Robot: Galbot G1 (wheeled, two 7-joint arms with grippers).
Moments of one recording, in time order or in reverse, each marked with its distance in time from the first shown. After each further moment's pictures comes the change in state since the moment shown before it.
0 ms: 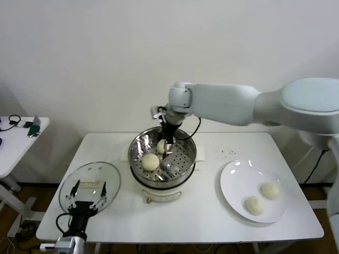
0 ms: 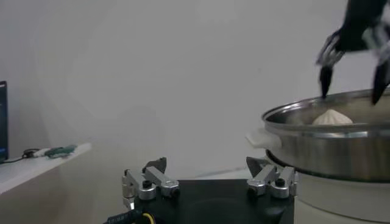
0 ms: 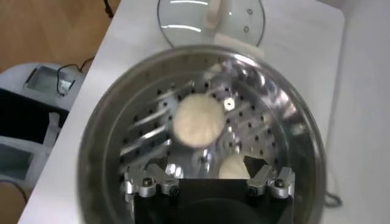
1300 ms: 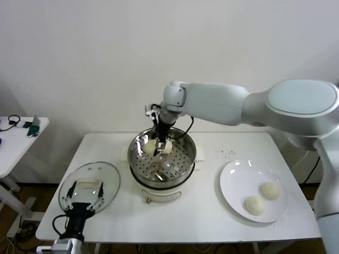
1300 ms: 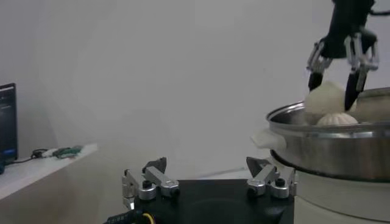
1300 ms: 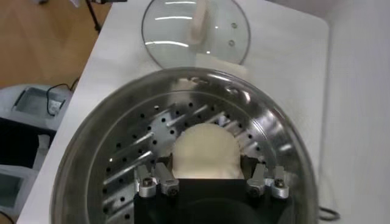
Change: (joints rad) left arm 0.017 -0.007 -0.019 -0.018 0.005 -0.002 -0.003; right arm -0.156 0.258 0.019 -0.235 0.085 -0.020 0.052
